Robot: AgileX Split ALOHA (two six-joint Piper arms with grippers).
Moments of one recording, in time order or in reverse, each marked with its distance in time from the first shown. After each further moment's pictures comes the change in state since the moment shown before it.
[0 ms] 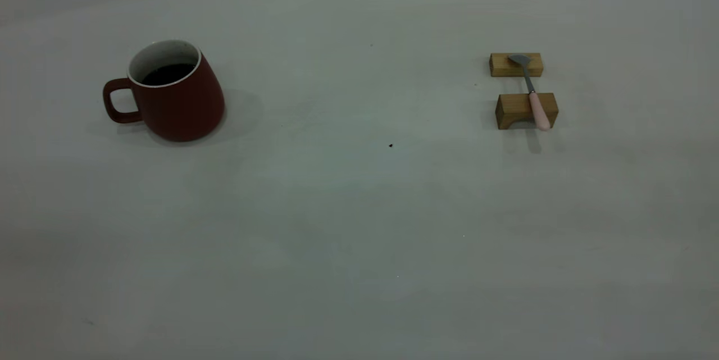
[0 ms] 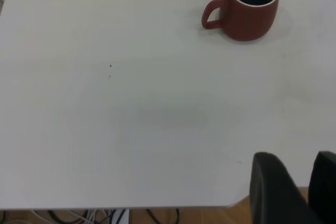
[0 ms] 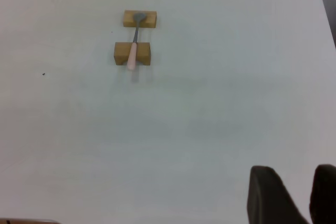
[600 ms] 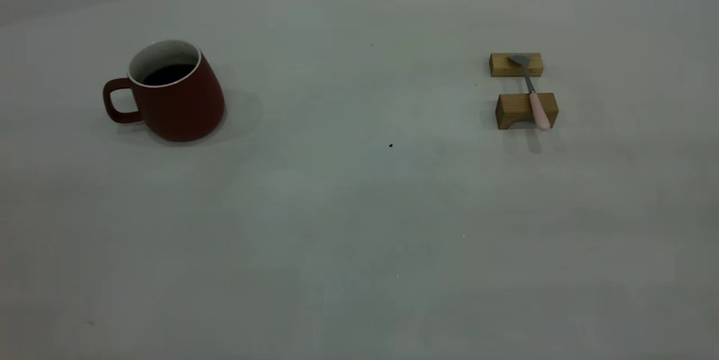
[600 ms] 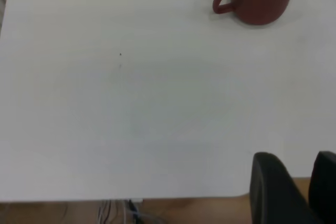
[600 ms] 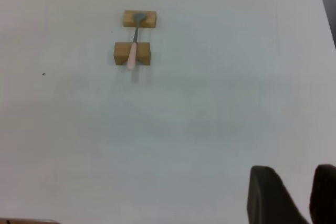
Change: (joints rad) left arm 0.000 0.408 -0.144 0.026 -0.103 0.020; right arm 0.000 0.000 0.000 0.000 0.000 0.000
